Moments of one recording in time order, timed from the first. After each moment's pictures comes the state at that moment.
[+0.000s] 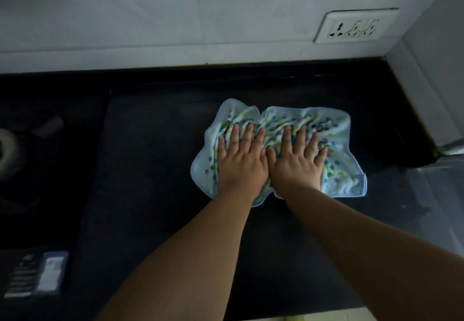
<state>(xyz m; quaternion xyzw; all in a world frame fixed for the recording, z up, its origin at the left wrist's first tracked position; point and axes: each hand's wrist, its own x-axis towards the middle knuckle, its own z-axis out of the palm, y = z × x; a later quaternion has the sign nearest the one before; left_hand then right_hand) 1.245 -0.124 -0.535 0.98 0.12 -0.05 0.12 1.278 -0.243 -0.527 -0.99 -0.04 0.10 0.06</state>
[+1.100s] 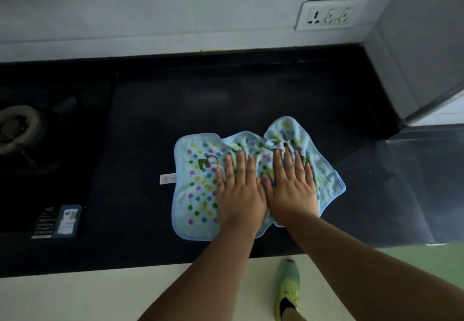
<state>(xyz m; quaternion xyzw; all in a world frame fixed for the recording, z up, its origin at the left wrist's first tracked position) 1.113 -0.202 -0.529 0.98 0.16 -0.07 0.11 1.161 -0.318 -0.523 -0.98 -0.13 0.11 0.07</state>
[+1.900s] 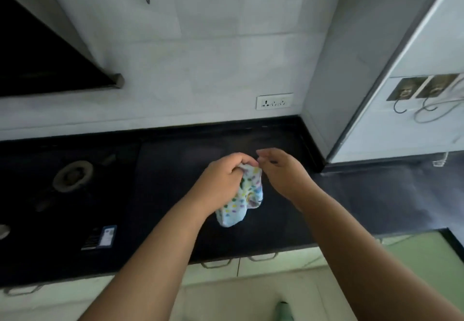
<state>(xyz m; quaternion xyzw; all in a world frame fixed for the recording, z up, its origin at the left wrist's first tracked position) 1.062 -0.192 -0.212 0.87 0.07 -0.02 0.48 1.140 -0.354 -0.243 -0.87 -0.08 0.14 0.46</state>
